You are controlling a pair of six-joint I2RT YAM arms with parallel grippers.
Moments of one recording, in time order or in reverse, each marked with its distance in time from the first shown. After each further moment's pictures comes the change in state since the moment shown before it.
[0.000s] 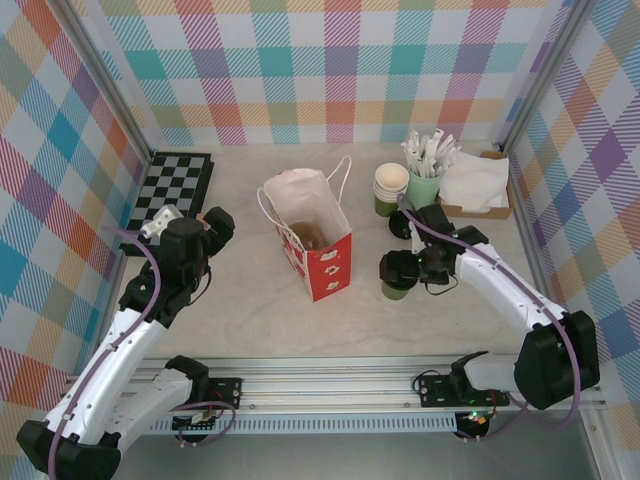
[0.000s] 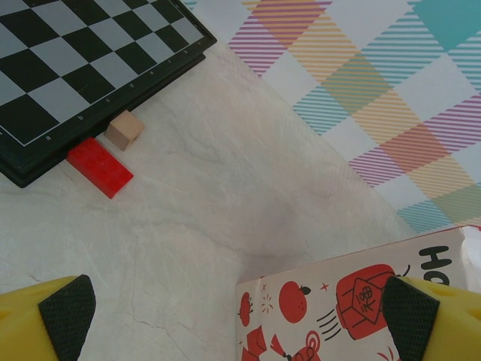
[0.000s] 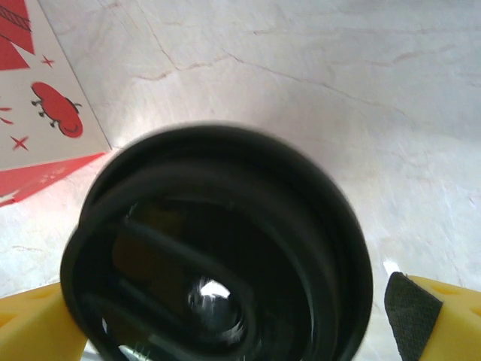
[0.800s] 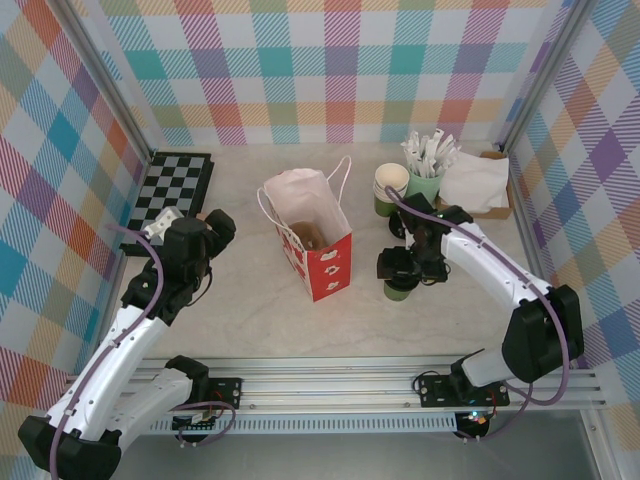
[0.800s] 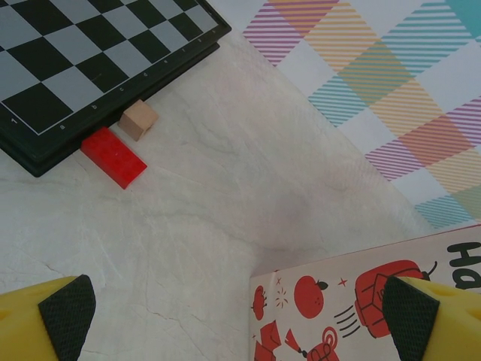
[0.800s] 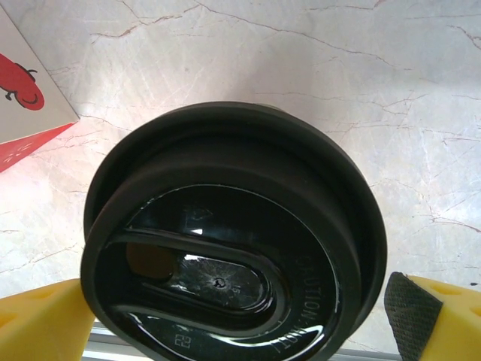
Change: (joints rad) left arm 0.000 0.019 0.000 -0.029 -0.005 -0.011; right arm 0.056 0.143 0.171 -0.197 0.056 0.057
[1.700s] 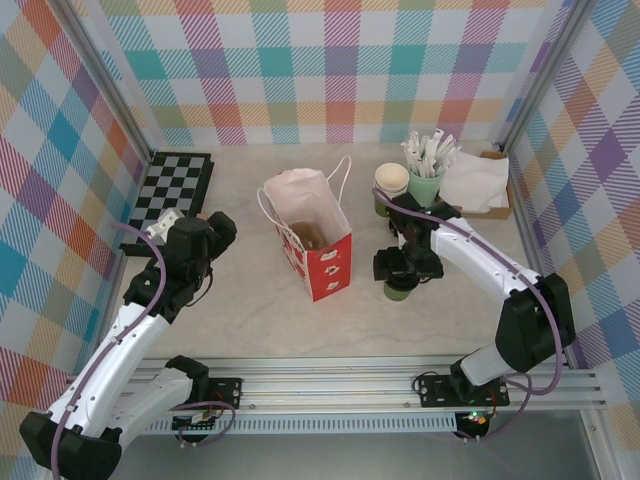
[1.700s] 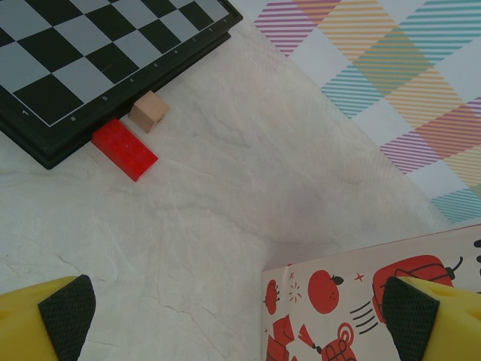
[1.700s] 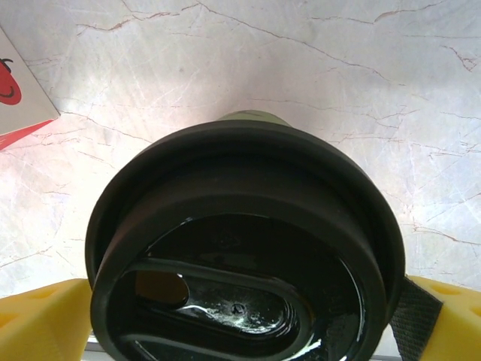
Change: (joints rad) left arm 0.000 0.017 0.000 -0.024 0.000 0.000; right arm 0.046 0.066 0.048 -0.031 0.072 -0.019
